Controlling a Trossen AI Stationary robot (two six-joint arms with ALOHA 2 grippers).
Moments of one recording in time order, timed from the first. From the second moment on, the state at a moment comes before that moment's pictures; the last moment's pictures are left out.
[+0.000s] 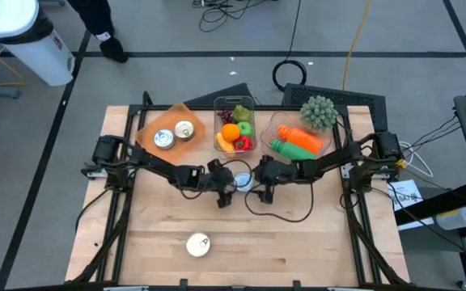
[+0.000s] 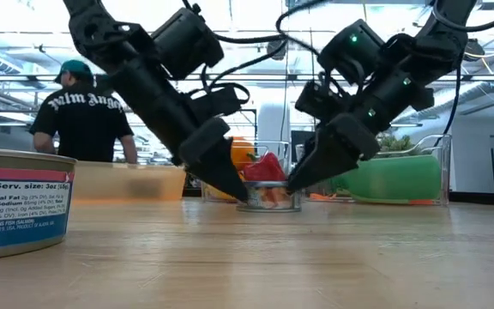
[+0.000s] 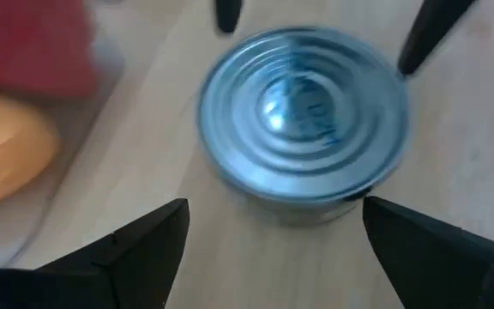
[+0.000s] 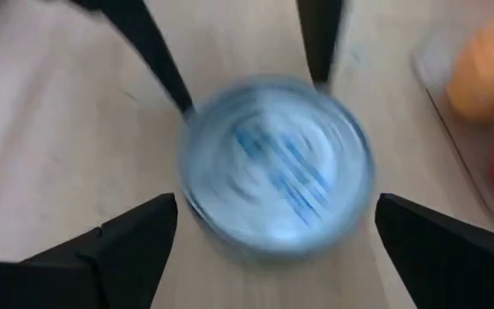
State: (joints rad) left arm -0.09 1.84 0.87 0.17 -0.28 -0.22; right arm 0.00 1.69 0.65 0.37 0.06 0.03
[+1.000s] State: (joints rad) left arm -0.09 1.89 0.87 0.33 -0.20 -0.20; right arm 0.02 1.79 0.65 0.56 -0.01 0.04
